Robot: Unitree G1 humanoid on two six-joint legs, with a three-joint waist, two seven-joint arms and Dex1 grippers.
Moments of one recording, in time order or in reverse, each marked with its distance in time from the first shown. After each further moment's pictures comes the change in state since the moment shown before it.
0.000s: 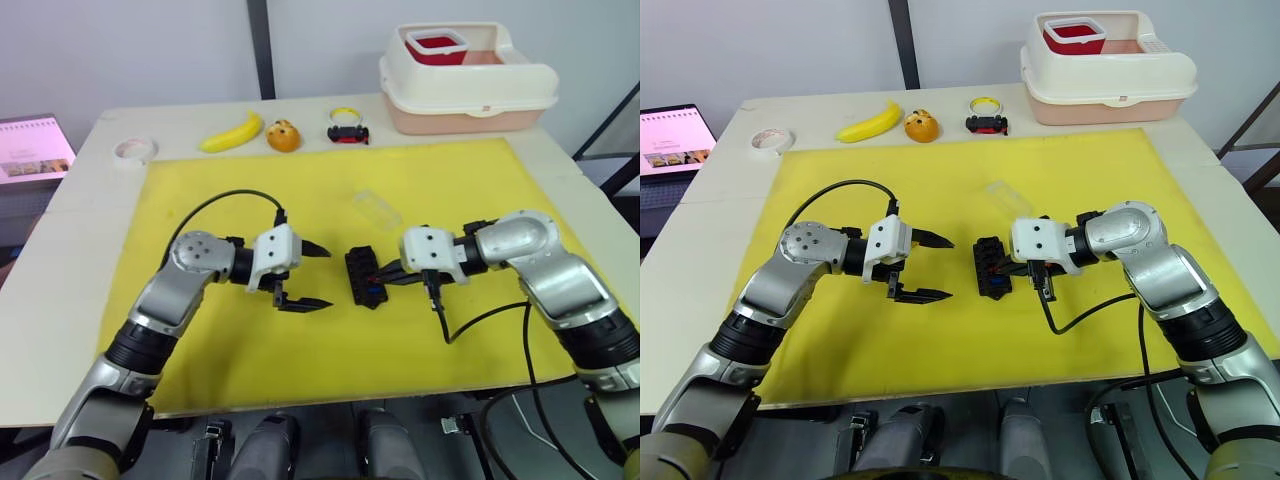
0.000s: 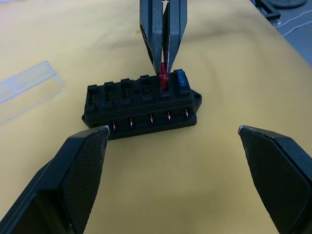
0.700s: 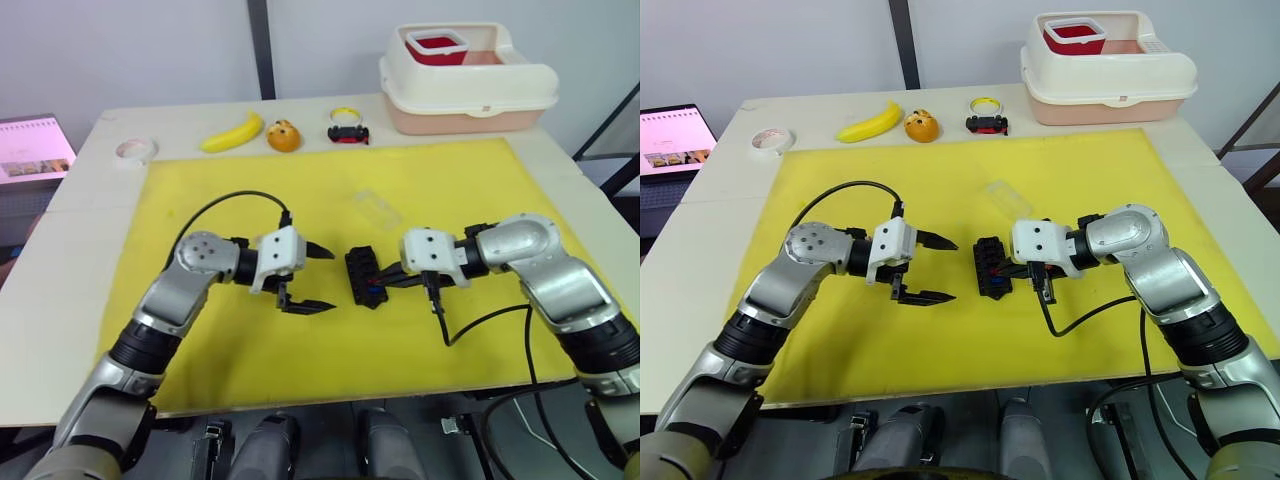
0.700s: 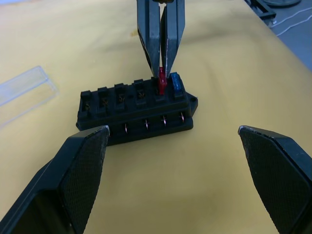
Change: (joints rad) left arm -0.017 -0.014 -0.017 0.002 0.007 -0.006 0.000; right arm 0.014 0.000 -0.012 -0.017 0.000 0.033 0.002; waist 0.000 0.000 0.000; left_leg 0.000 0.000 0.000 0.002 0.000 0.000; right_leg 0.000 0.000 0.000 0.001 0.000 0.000
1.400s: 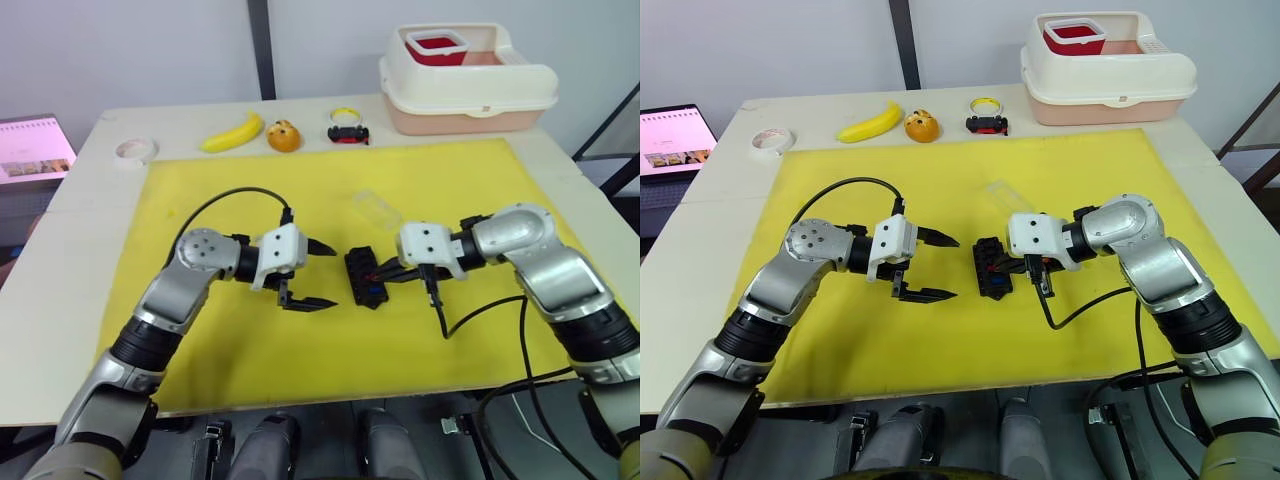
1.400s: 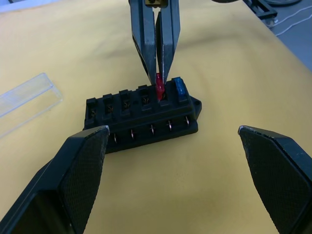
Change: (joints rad) left arm -0.005 0.001 0.000 0.001 0.001 -0.008 0.002; right arm -0.059 0.017 0.025 0.051 -0.014 -0.013 0.040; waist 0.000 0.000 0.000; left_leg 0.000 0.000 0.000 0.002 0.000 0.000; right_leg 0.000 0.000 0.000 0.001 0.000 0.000
